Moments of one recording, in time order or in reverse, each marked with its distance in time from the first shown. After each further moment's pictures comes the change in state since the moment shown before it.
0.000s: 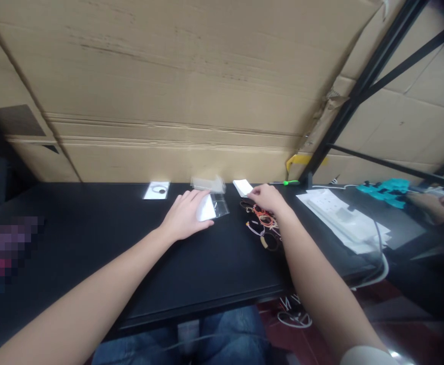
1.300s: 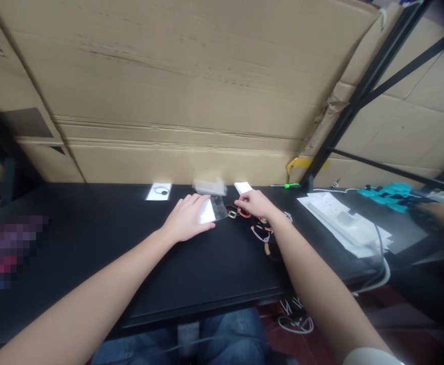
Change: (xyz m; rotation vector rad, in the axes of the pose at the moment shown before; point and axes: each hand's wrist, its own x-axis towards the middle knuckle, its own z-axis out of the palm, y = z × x) left_hand -0.003 -0.006 0.004 0.023 -0.023 -0.004; right_hand -0.002 -0.016 0.014 0.060 -0.166 -0.286
